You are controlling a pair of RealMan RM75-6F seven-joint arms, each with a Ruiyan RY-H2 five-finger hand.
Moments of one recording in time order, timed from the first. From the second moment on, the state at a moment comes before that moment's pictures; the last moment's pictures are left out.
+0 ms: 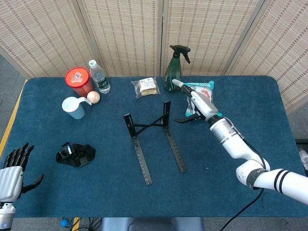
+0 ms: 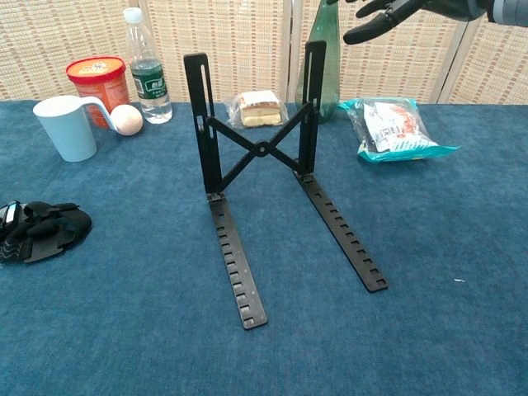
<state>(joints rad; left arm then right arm) -0.05 -1.12 -0.05 -1.76 1.45 1.50 0.09 0.87 -1.23 0.31 -1.50 -1.20 0.80 0.60</state>
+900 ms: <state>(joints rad) -0.04 -1.10 -0.05 -1.81 1.45 1.52 0.13 0.91 -1.34 0.28 -1.31 -1.51 0.65 1.23</state>
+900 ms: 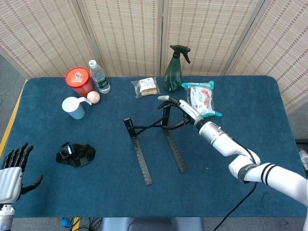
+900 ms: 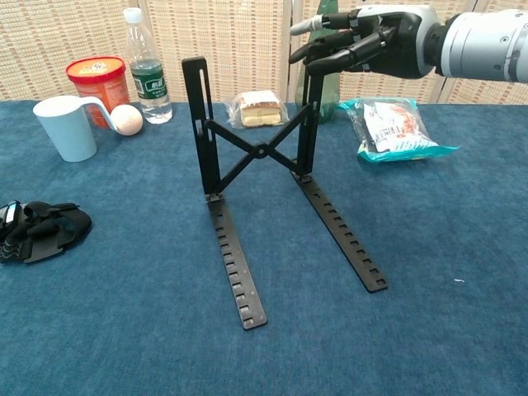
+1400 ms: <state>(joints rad) -0.10 -1.02 -0.08 -1.80 1.46 1.45 0.11 0.84 -1.07 0.00 -1.44 -1.85 1.02 1.55</state>
